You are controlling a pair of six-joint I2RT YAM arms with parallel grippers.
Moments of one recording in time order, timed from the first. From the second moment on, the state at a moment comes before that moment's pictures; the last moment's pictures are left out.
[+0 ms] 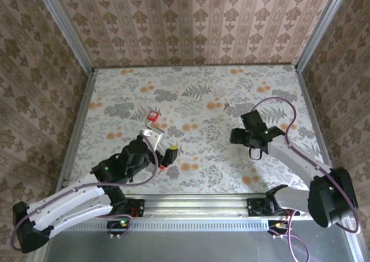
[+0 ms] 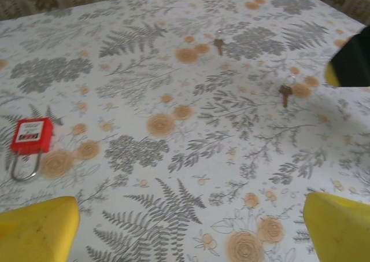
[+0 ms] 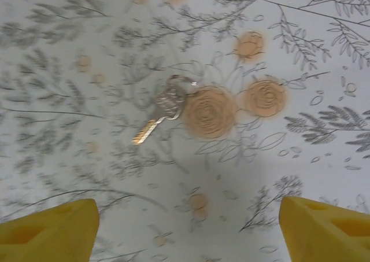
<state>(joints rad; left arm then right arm) -1.03 0.67 0.53 -0.32 -0.28 -0.25 0.34 1.23 0.73 -0.59 0.14 0.51</state>
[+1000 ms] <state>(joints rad) -1.17 0.74 0.50 -0.25 -0.36 -0.25 0.23 1.69 0.96 -0.48 0.05 0.36</state>
